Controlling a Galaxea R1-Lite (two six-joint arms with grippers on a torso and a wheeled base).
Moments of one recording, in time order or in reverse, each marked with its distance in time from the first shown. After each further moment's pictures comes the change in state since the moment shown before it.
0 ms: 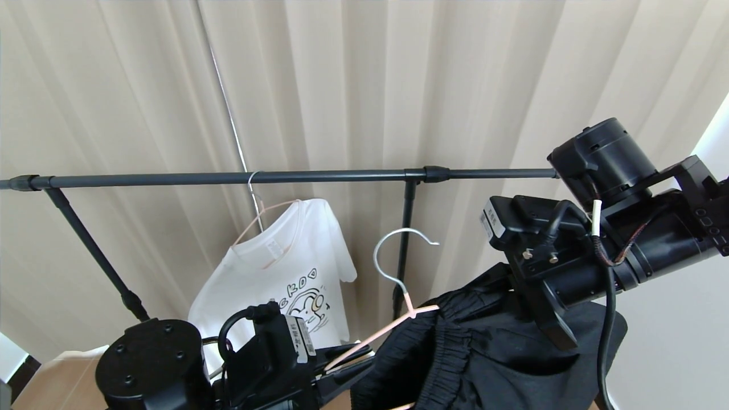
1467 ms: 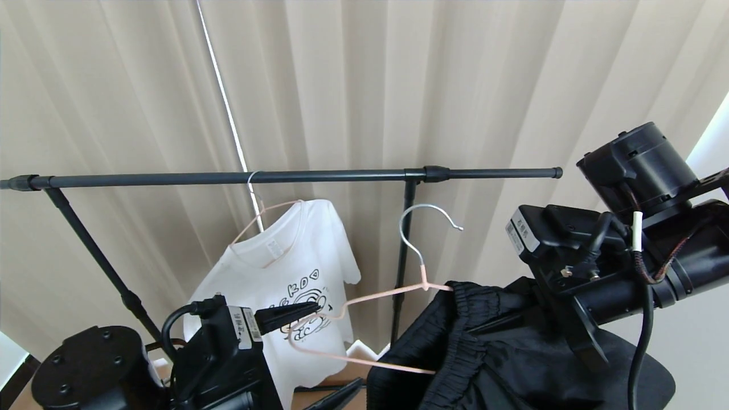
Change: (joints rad) left arm 0.108 -0.034 0.127 -0.148 -0.006 -0.060; right arm -0.004 -0.083 0.082 -0.004 0.002 0.002
